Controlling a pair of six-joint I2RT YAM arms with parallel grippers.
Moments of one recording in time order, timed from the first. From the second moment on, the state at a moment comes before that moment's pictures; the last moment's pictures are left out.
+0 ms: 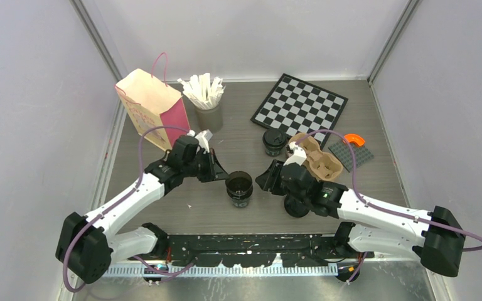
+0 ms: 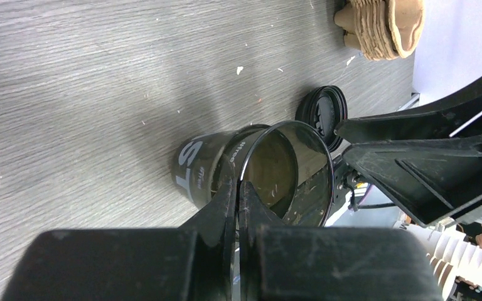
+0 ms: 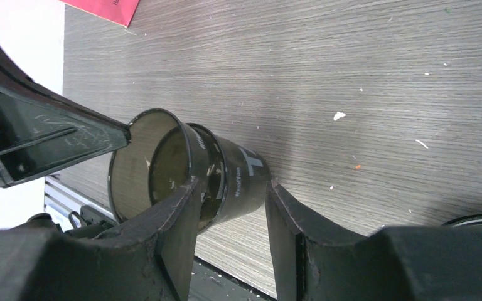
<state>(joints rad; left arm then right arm) -0.56 1.10 0.73 -0.34 0.36 -0.70 1.00 1.00 0.59 -0.16 0.31 0.99</state>
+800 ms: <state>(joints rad) -0.56 1.03 0.82 -0.35 0.28 -0.67 1.00 1.02 0.60 -0.19 0.26 0.99</state>
